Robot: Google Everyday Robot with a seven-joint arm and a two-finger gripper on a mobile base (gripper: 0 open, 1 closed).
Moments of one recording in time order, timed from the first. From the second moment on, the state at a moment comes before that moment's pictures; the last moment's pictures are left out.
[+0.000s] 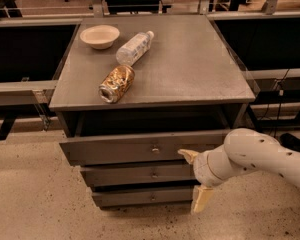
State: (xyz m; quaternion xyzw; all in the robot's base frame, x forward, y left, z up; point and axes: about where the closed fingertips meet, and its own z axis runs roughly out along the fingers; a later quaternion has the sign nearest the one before) arm 0.469 -0.120 0.600 -0.74 0.62 0.08 0.25
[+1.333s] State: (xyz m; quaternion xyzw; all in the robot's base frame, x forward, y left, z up) arm 0.533 -0.140 0.625 -0.71 0.66 0.01 0.23
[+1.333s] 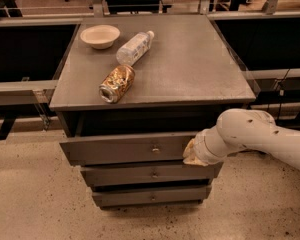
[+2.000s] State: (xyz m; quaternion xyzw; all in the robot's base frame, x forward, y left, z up) arm 0.551 -0.147 0.625 -0.67 0.72 -0.02 0.21
